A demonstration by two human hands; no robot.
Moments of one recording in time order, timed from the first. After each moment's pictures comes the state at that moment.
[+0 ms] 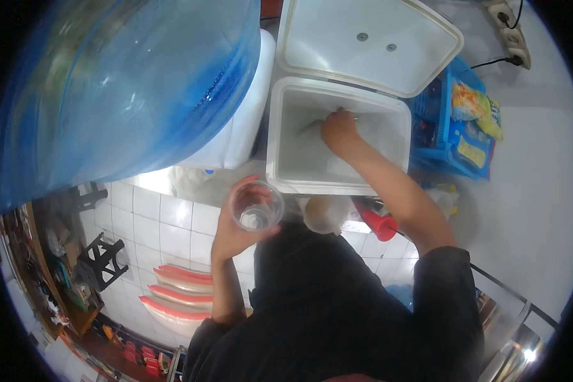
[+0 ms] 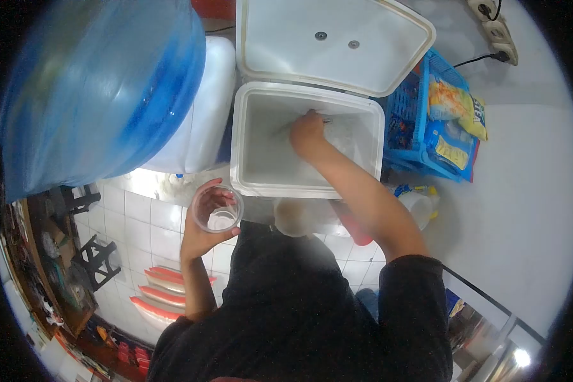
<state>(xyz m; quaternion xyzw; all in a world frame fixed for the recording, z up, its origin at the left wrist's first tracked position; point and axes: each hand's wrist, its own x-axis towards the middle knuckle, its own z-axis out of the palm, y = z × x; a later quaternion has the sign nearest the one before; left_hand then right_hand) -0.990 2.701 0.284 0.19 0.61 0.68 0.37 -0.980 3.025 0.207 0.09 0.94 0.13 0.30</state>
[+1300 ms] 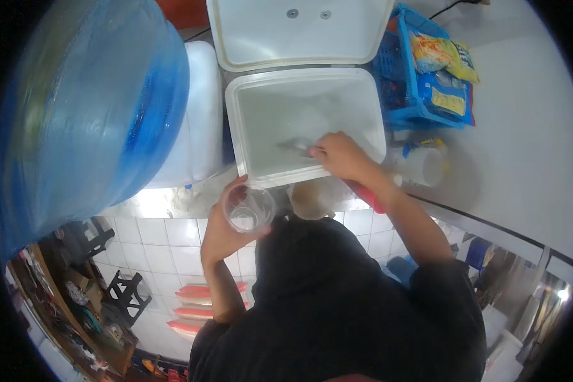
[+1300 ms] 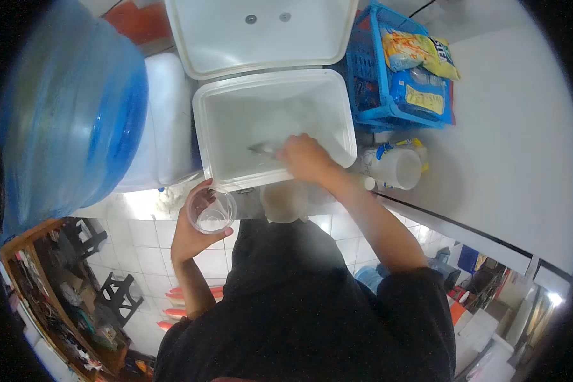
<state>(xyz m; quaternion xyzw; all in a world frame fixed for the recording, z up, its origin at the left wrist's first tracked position) -1.005 2.709 0.297 0.29 0.66 0.53 0.45 -0.865 3.007 0.280 0.24 0.92 -0.25 0.19</state>
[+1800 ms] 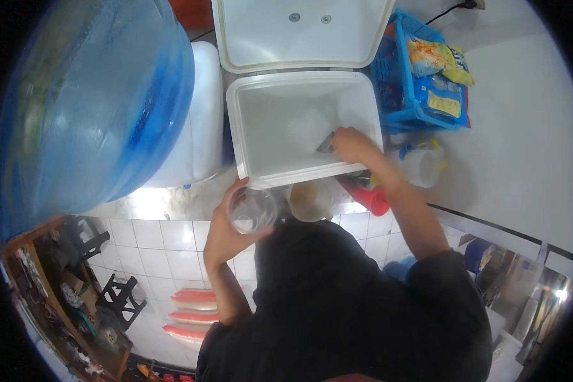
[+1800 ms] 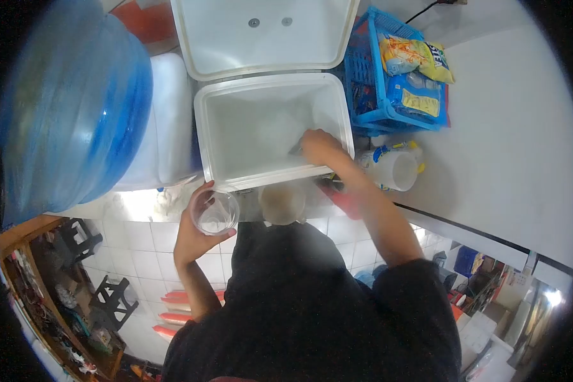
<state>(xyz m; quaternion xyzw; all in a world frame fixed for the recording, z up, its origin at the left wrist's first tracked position) -0.995 2.711 0.293 0.31 0.68 0.55 0.38 -0.873 3.056 0.275 0.25 0.89 -0.13 0.36</state>
